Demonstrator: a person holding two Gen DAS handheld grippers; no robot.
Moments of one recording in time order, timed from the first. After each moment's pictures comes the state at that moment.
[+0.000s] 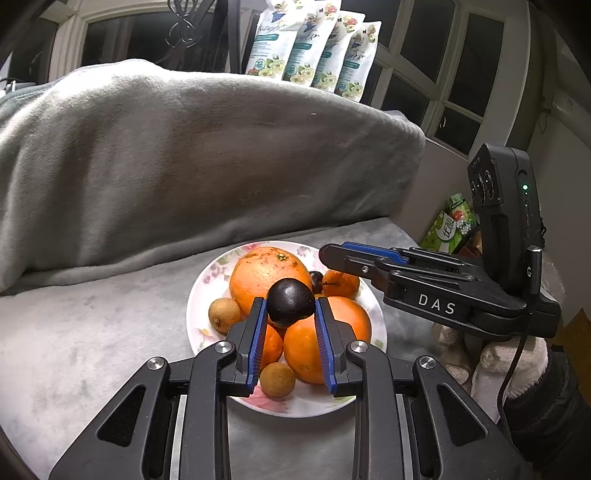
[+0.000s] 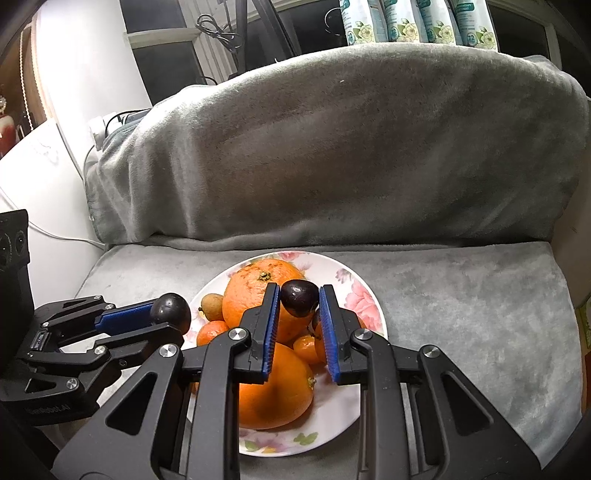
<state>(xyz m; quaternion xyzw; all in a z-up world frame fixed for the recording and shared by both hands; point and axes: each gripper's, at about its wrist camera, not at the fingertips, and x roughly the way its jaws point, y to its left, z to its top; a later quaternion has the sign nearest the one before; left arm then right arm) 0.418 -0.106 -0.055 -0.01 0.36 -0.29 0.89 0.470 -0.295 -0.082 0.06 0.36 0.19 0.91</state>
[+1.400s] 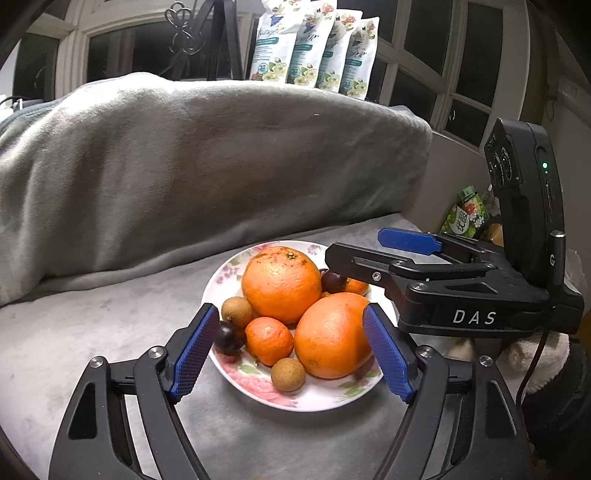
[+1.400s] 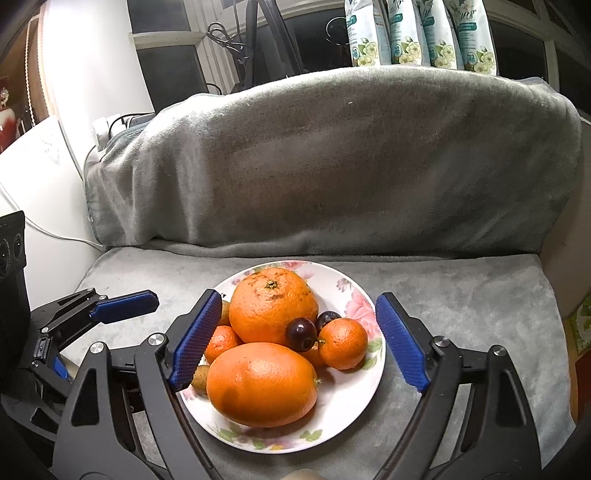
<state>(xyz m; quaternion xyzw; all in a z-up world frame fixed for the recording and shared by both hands) 0.412 -0.110 -0.052 0.02 0.35 -0.26 0.90 0.461 -0.290 -0.071 0.04 0.35 0.18 0.92</state>
